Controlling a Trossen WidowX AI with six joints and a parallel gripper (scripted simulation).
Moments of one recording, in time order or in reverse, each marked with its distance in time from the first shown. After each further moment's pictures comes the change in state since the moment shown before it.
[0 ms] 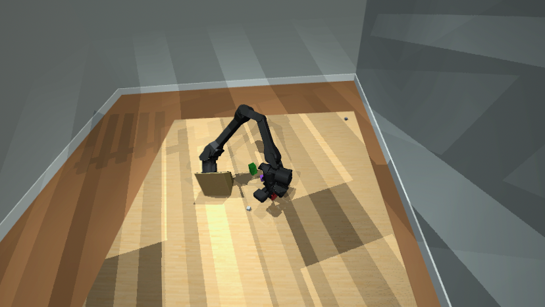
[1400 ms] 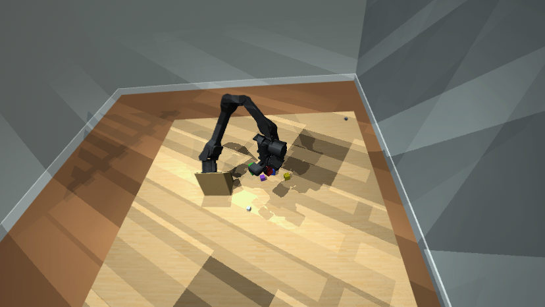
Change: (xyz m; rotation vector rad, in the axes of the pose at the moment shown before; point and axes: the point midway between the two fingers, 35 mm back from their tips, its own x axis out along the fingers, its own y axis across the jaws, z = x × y) arm -0.107 0.041 -0.054 -0.010 -0.020 -0.011
